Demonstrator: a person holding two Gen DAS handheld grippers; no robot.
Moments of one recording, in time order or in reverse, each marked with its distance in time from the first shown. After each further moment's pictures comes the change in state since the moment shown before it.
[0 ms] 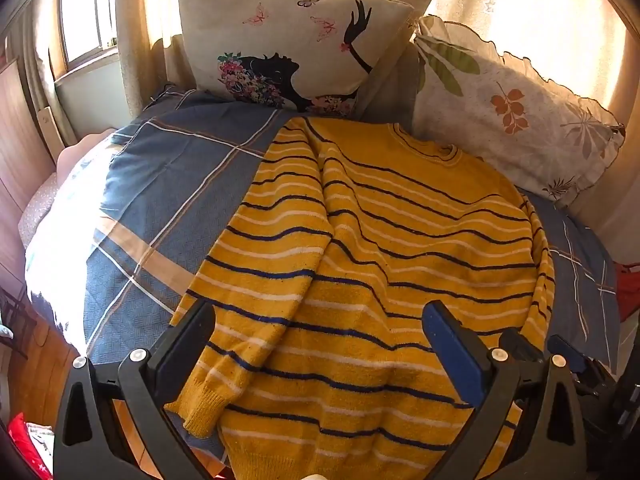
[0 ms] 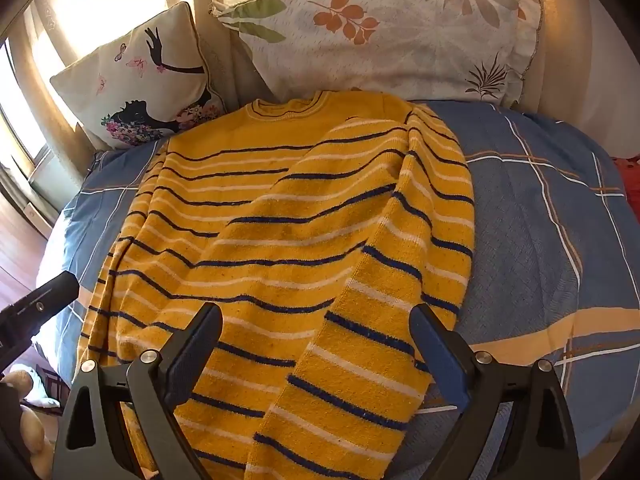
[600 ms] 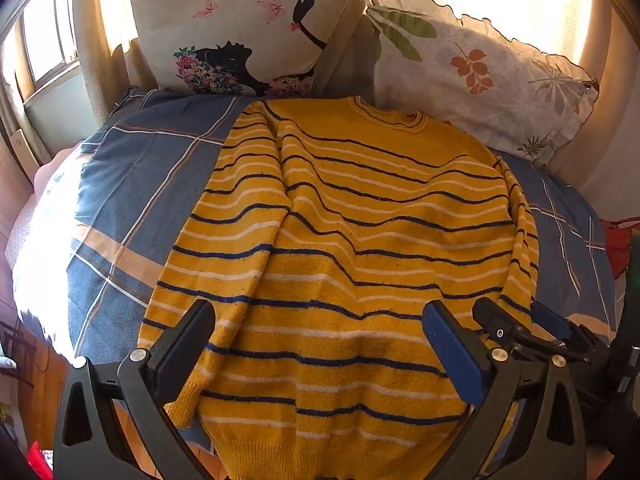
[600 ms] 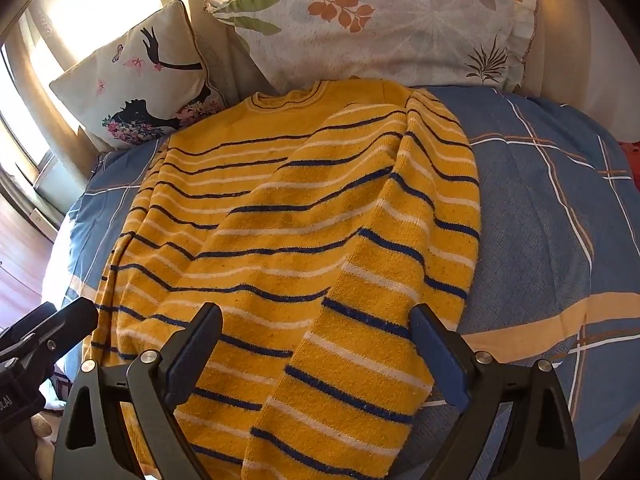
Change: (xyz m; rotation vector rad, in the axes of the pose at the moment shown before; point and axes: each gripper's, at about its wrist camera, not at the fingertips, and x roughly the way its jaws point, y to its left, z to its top) left arm -0.008 -0.014 -0.012 0.088 0.067 -0.094; right arm 0.005 -0.005 -0.006 0.038 0.011 0.055
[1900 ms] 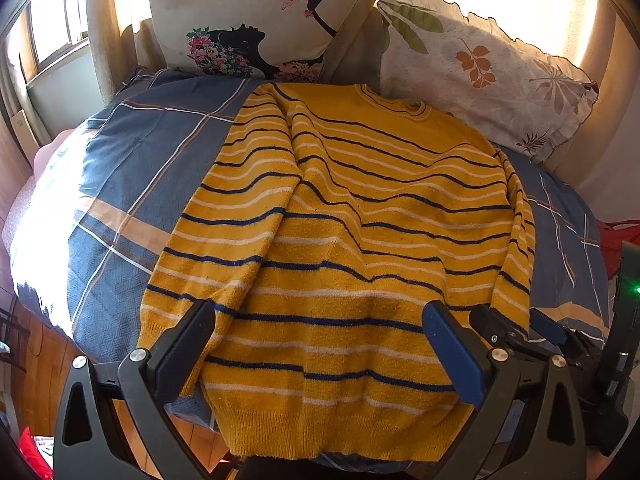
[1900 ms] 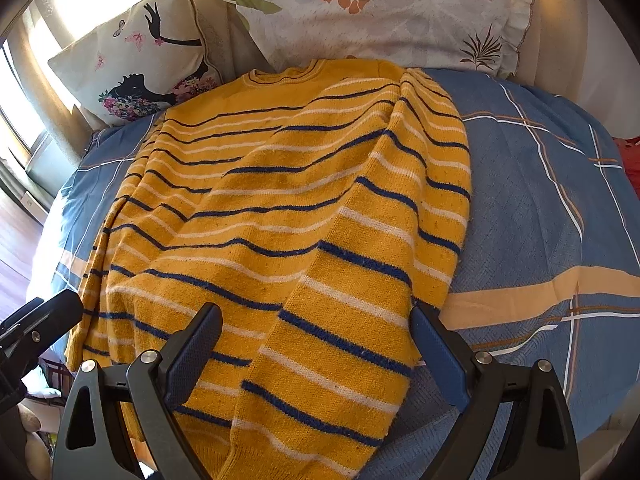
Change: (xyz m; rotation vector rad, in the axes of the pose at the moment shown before) left arm -0.009 0.013 -0.022 -0.039 0.017 -0.033; right arm -0.005 0.002 -0.020 -0.023 0.056 -0.040
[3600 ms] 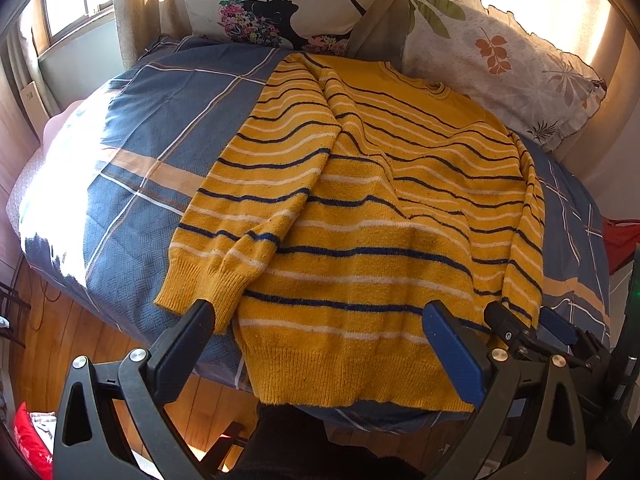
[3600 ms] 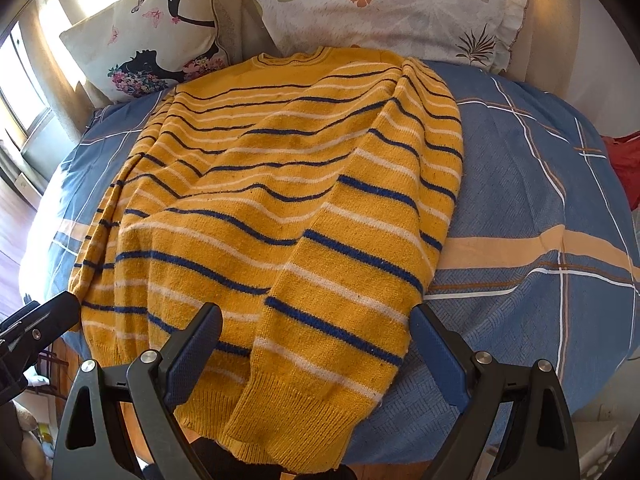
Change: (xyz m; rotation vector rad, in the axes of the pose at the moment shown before) left arm -0.010 0.031 -0.038 -0.047 0.070 0.022; right arm -0.017 0.018 -0.036 -0.033 0.024 -0.051
